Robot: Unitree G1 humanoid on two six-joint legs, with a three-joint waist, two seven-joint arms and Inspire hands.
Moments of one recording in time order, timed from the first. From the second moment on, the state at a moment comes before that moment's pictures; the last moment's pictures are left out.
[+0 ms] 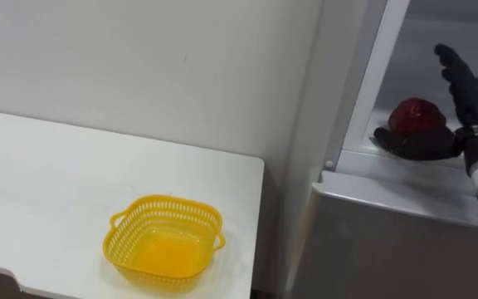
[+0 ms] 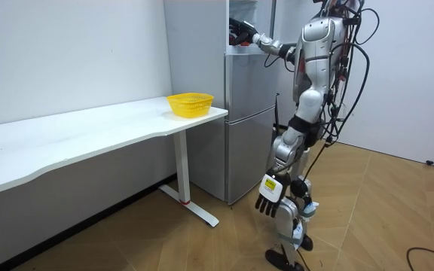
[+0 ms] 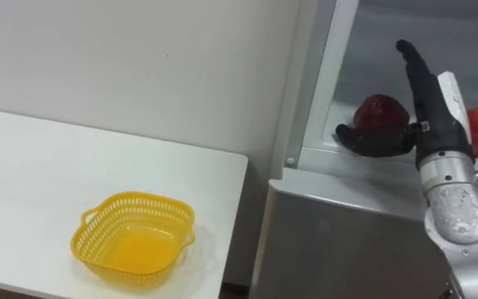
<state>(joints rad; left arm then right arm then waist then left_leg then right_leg) 0.24 0.27 0.06 1.03 0.30 0.13 -0.15 -0.61 -0.60 0.01 0.34 0.04 0.05 -0.19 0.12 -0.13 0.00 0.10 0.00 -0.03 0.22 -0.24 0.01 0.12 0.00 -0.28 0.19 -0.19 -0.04</state>
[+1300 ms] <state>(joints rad) 0.23 0.28 0.01 1.01 0.29 0.17 -0.21 -0.77 -0.63 0.03 0.57 0.11 0.05 0.00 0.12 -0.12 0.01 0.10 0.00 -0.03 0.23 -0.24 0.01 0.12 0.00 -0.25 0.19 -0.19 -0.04</state>
